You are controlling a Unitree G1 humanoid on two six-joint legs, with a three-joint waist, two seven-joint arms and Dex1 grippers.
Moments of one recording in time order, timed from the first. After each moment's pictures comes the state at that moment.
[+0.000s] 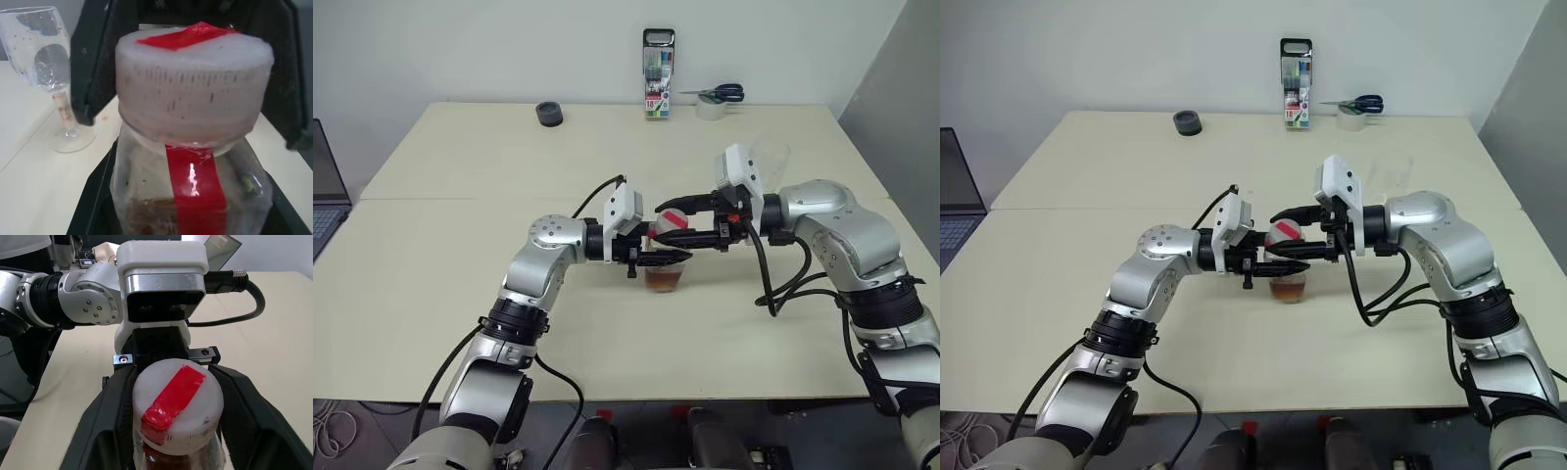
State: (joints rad) left arm -0.71 0.36 -0.17 0.19 -0.32 0.28 -1.23; right arm -0.79 -0.60 0.20 -0.09 0.49 0.56 1.07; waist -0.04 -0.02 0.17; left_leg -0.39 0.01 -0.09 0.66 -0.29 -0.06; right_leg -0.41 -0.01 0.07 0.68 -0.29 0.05
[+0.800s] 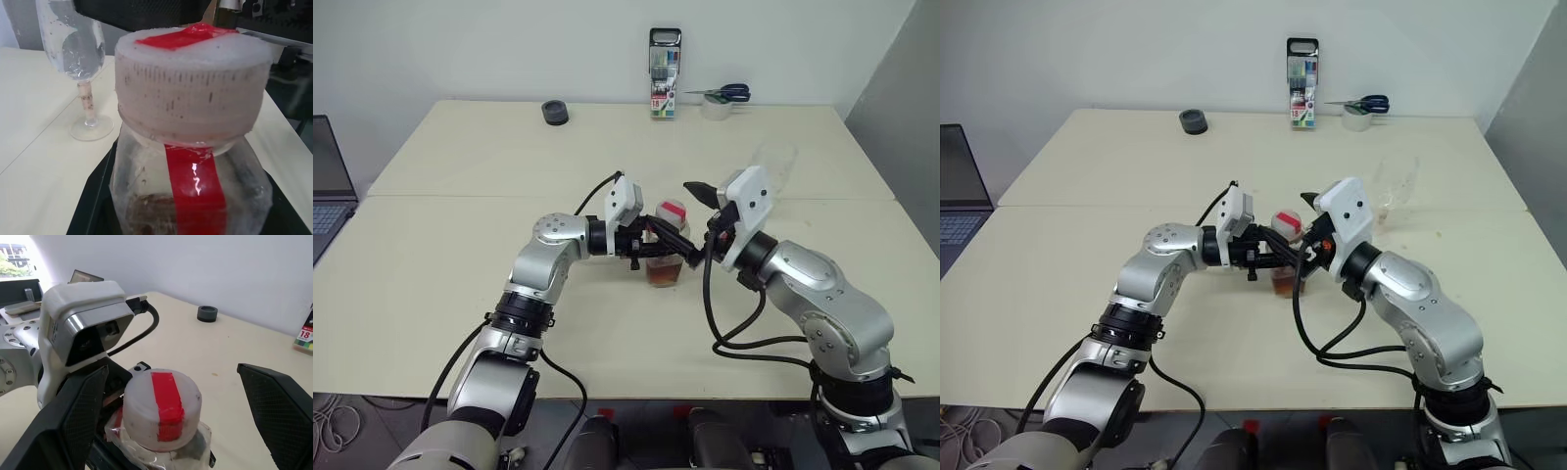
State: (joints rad) left arm -0.75 0.32 -0.15 0.28 -0.31 0.26 -1.20; right arm -0.48 -0.32 0.12 -0.60 0.41 0.79 0.32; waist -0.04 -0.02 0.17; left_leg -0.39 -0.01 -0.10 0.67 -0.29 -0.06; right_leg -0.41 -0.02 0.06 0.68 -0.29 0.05
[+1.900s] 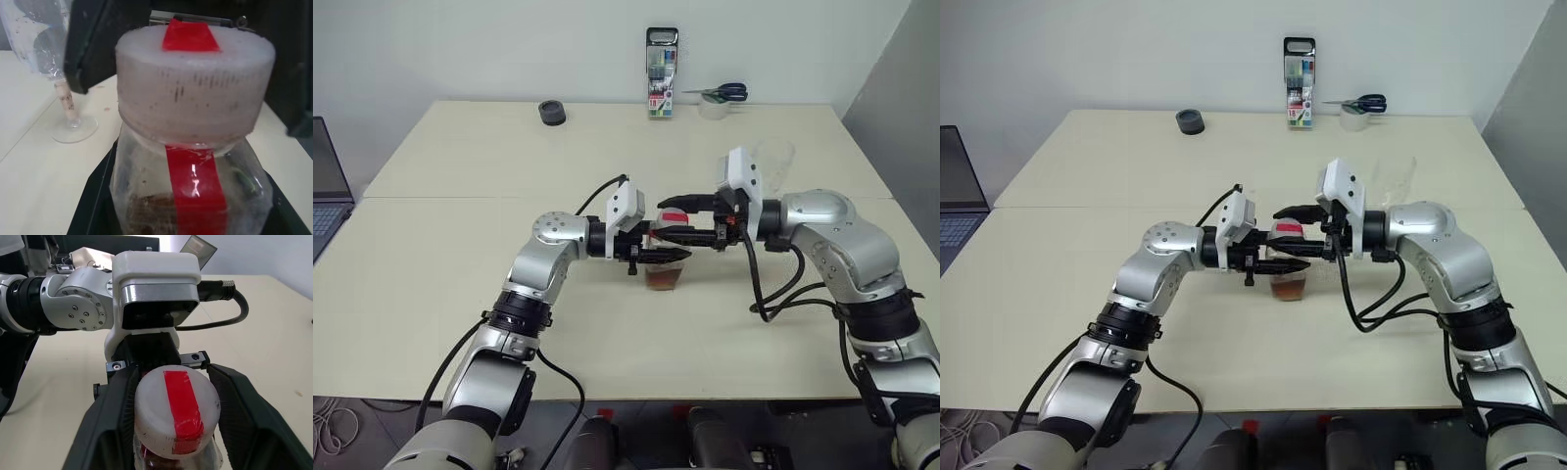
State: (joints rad) left arm -0.76 0.35 -0.18 0.28 -0.31 0.24 -1.25; right arm -0.75 -0.57 0.18 -0.15 0.47 0.58 1.00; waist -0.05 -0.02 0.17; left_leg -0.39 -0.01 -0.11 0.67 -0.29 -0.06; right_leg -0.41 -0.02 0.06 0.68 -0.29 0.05
